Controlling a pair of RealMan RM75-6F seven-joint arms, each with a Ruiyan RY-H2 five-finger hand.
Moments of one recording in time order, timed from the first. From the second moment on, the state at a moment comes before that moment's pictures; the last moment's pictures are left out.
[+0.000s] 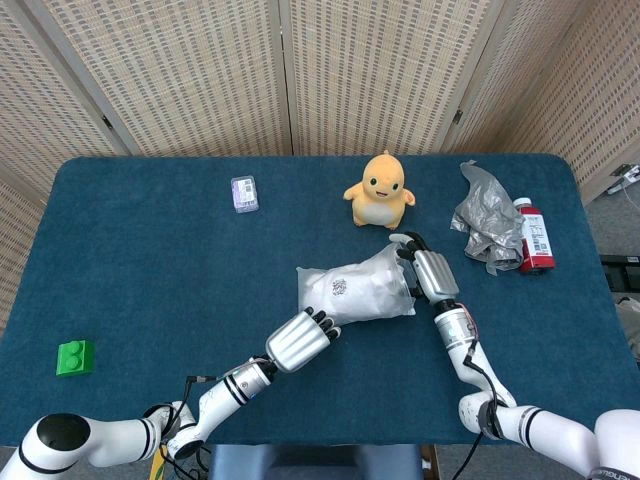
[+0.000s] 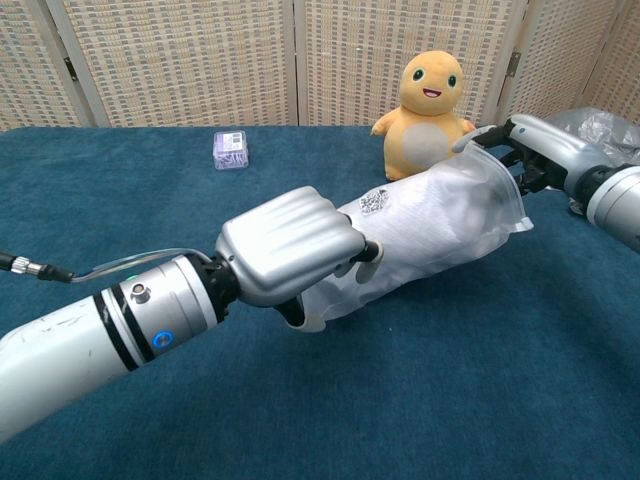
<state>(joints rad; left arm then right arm) -0.83 -1.91 -0.06 -1.15 1.64 1.10 0.53 0.60 -1.67 0.26 -1.22 -1.23 1.02 0.23</state>
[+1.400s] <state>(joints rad) -0.84 -1.93 -0.06 -1.08 1.62 1.06 0.65 0.60 -1.67 0.26 -1.21 -1.23 1.00 0.25</state>
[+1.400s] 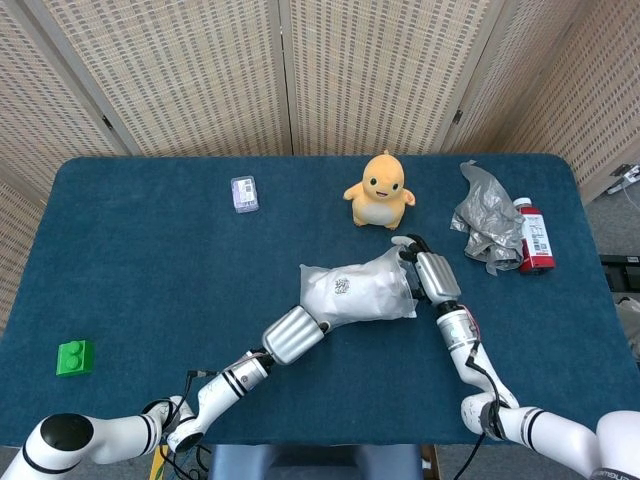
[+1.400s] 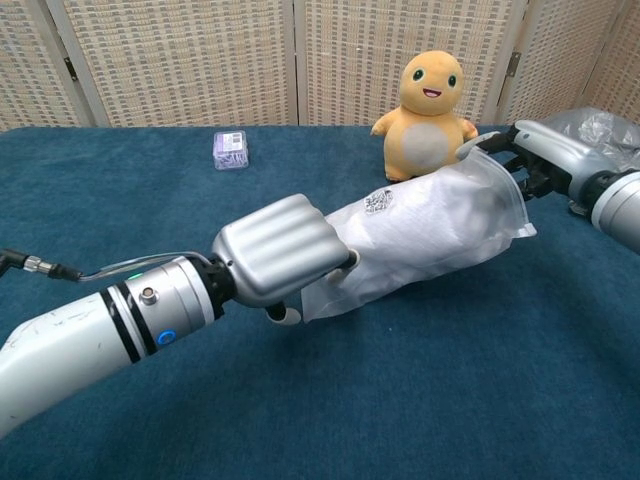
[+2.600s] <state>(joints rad) -0.83 -1.94 -0.06 -1.06 1.59 1.05 0.64 0.59 -1.68 0.25 -1.20 -1.22 0.99 0.26</state>
